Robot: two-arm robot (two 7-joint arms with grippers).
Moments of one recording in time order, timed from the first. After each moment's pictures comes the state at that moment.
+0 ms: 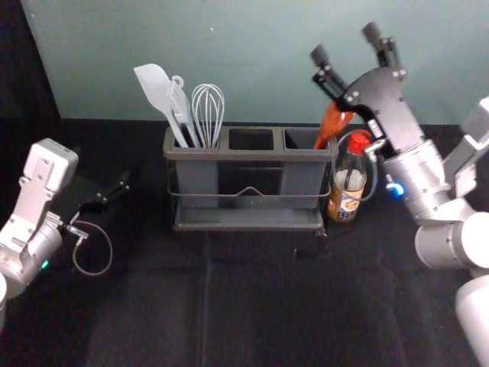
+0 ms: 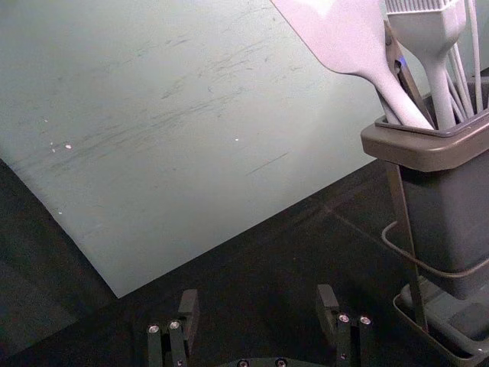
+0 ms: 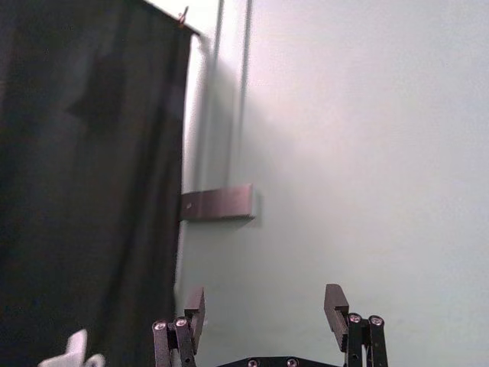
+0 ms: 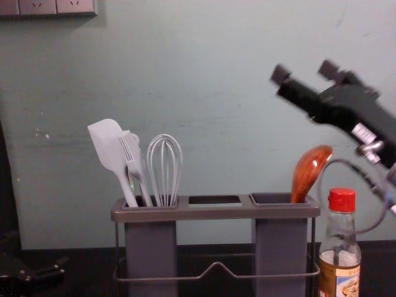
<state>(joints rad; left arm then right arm) -0.20 0.60 0.45 -1.41 -0.25 -0.12 0.03 0.37 0.14 -0.20 -1.23 0.39 -0.62 0.53</state>
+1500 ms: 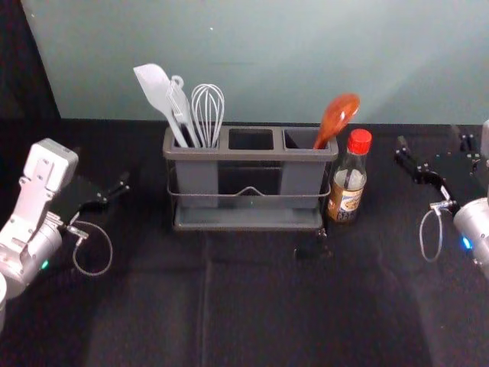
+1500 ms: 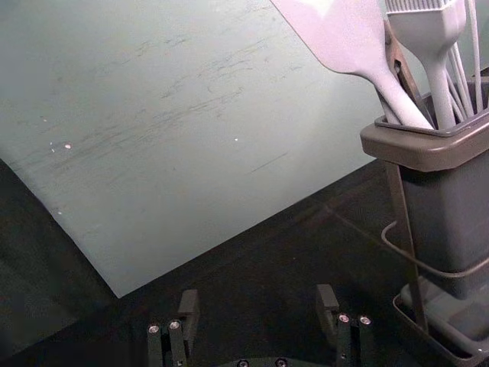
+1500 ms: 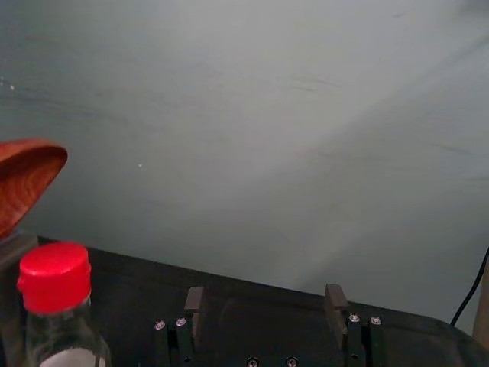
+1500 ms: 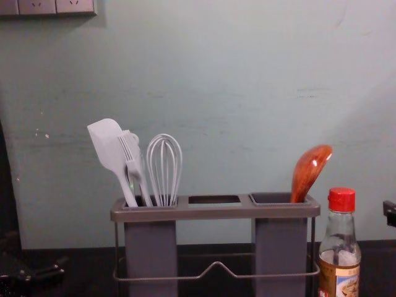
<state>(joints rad) -0.20 0.60 0.45 -1.41 -0.25 -0.12 0.03 0.16 0.21 -0.01 -1.42 0.02 -0.08 0.17</state>
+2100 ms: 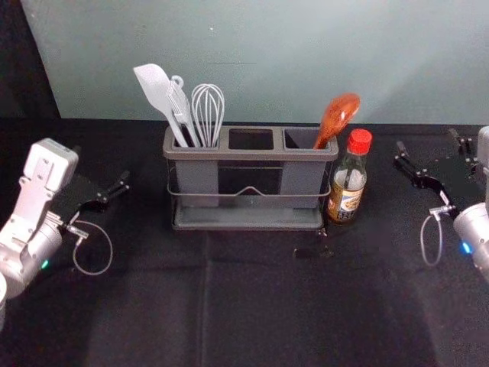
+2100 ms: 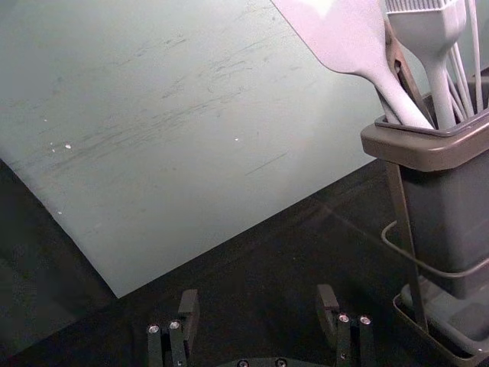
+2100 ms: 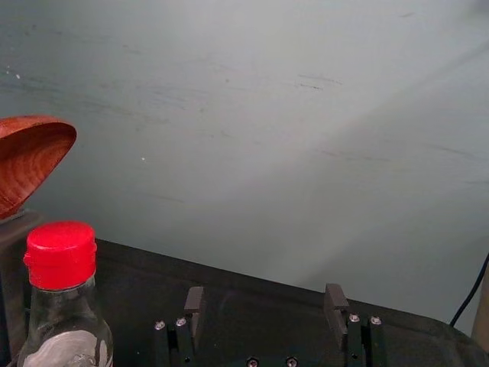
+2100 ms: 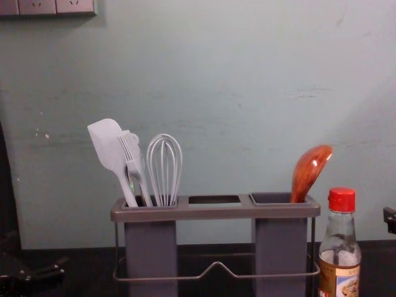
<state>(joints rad) -0.20 0.60 0.45 -1.41 -0.25 -0.12 0.03 0.15 0.22 -0.02 -1.40 0.01 -0.11 0.17</state>
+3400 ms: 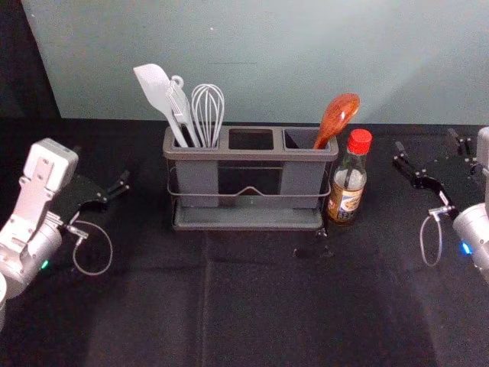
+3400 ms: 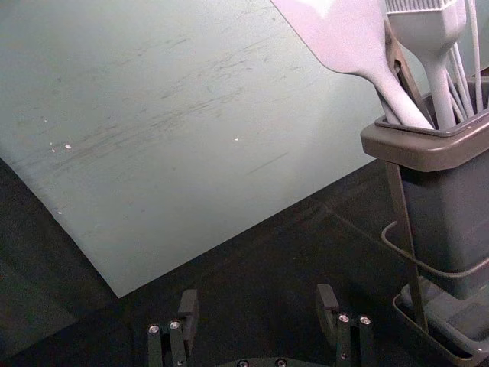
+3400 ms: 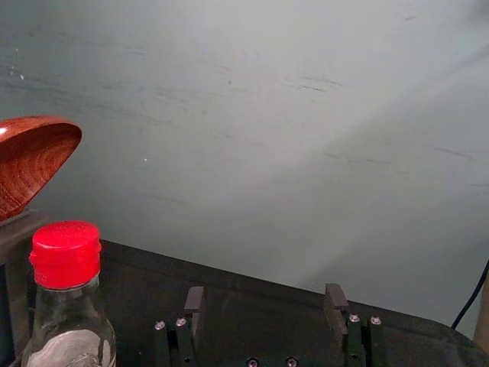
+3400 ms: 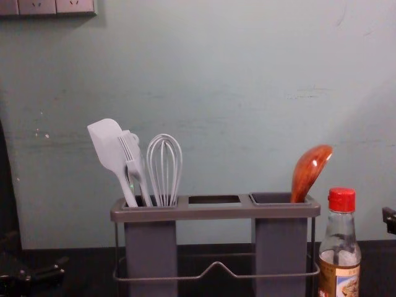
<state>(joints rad) -0.20 0.60 0.45 -1.41 -0.25 -0.12 0.03 0.15 0.22 -0.02 -1.40 0.01 -0.11 0.17</state>
